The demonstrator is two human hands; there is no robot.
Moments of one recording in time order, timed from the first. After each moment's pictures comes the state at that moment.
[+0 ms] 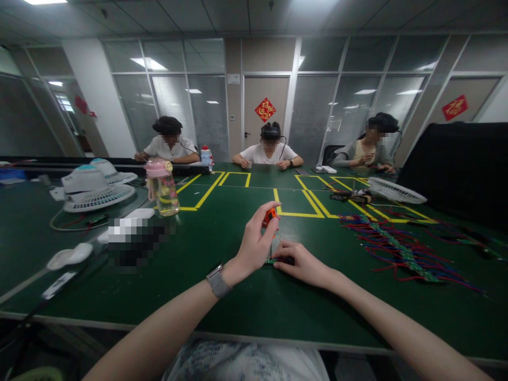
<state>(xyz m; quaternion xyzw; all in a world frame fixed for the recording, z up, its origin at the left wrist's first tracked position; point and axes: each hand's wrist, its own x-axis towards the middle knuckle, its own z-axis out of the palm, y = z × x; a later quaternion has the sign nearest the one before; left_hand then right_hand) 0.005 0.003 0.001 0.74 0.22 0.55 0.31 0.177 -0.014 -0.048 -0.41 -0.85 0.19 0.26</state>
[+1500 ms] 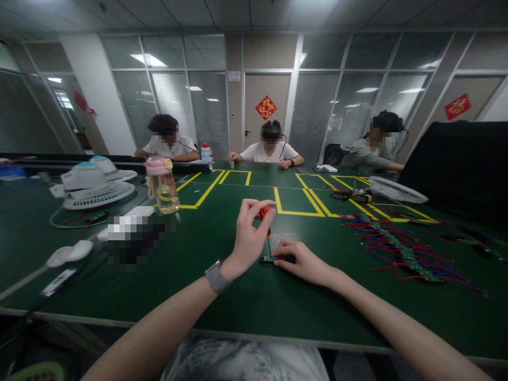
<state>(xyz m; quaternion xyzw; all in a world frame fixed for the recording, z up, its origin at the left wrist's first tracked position) 0.000 0.007 0.007 0.70 0.27 0.63 0.21 0.179 -0.013 -0.046 -0.42 -0.85 0.20 0.26</state>
